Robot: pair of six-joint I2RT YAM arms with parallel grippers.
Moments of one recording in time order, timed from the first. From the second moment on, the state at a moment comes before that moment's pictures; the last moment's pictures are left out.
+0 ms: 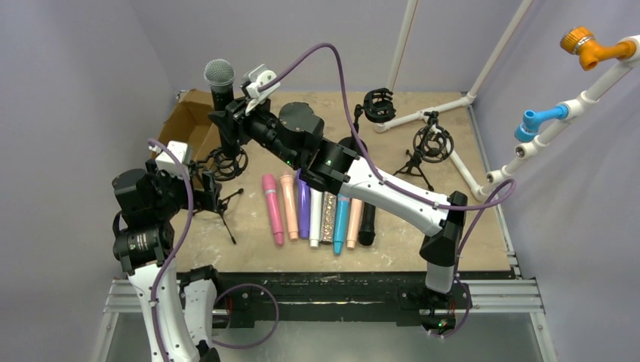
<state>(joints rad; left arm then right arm) 0.32 0.64 1.03 -0.86 0.49 0.20 1.13 1.85 1.99 0.06 0.21 0.07</state>
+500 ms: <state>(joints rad) 0.41 0.66 0.93 -0.80 0.63 0.30 1.15 1.93 2.09 0.03 0.16 0.08</state>
